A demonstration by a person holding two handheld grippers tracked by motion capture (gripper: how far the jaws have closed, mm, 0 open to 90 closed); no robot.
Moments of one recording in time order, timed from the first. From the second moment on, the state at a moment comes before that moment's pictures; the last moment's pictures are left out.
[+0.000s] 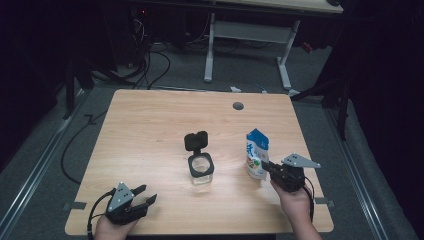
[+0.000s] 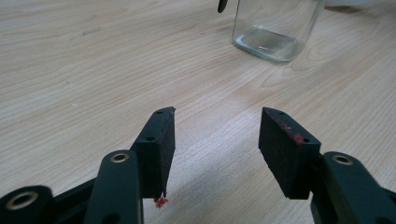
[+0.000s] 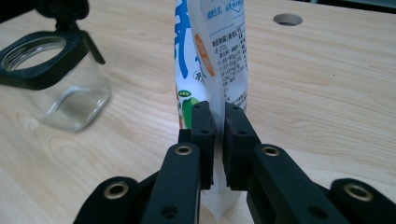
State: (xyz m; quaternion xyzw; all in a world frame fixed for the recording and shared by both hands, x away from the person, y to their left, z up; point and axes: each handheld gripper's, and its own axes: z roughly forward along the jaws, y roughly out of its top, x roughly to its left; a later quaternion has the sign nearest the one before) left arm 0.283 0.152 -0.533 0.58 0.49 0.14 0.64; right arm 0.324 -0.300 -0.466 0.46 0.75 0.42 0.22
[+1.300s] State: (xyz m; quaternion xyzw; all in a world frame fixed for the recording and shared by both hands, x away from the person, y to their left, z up) left arm 0.280 0.150 -0.529 0.57 0.48 0.13 0.65; right arm 0.328 -0.279 -0.411 0.44 0.84 0.27 0.13
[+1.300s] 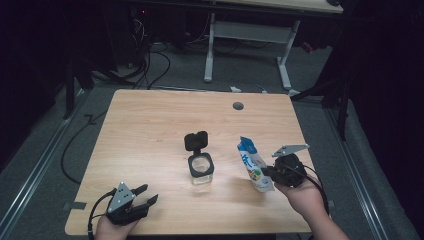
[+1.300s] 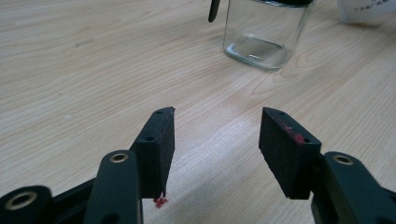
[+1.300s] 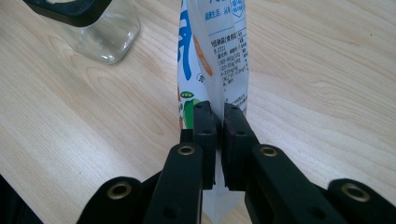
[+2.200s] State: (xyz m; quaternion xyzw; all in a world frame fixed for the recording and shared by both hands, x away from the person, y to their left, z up) left arm 0.278 0.148 -0.529 0.58 0.47 0.13 0.65; right arm 0.338 -0.274 -0.396 0.44 0.87 0.19 0.09
